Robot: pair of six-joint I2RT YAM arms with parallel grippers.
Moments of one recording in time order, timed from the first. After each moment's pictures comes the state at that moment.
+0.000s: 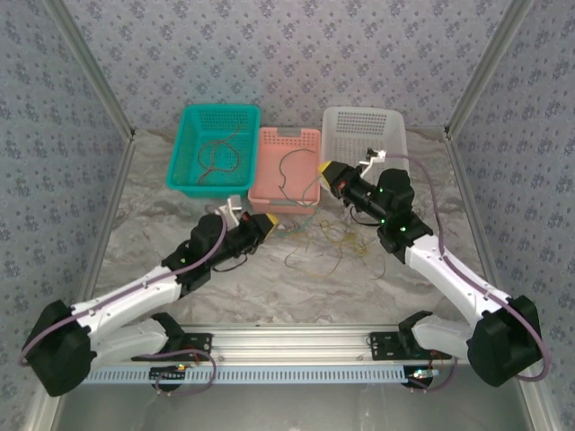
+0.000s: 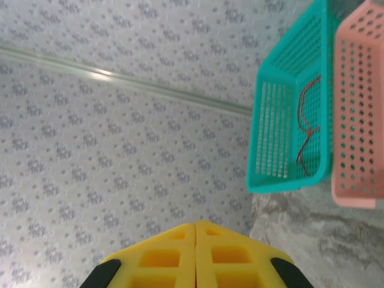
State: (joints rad) left arm -0.78 1.01 0.51 0.27 0.09 -1.40; right arm 0.46 1.14 0.82 0.32 -0.32 1.27
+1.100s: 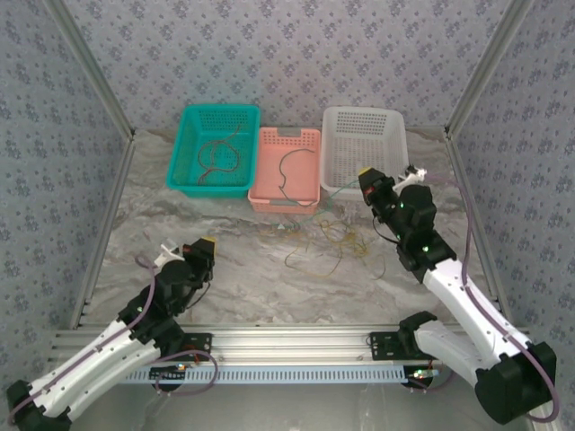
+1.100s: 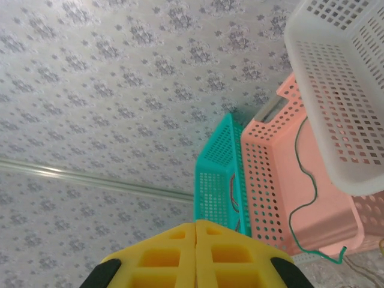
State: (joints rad) left arm -0.81 0.37 0.28 -0.23 -0.48 -1.63; right arm 0.38 0.94 0.77 0.07 -0.04 1.20
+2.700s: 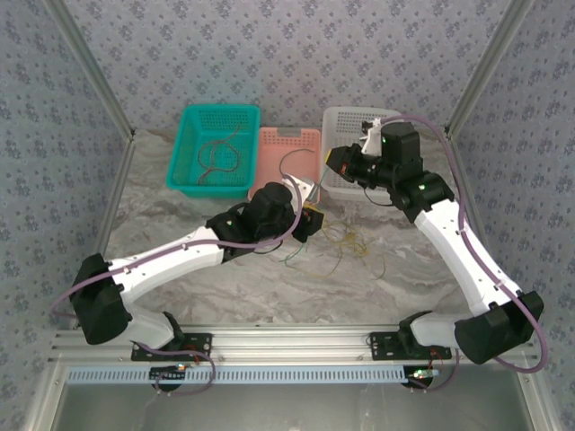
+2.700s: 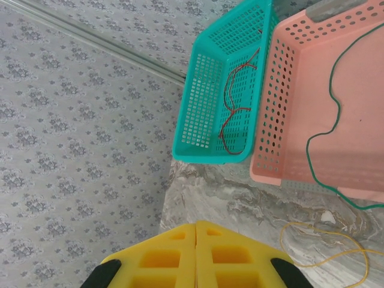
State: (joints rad) left arm -0.98 1.42 1.14 -0.19 0.02 -0.39; right arm 0.39 1.28 1.34 -0.46 -0.45 0.83
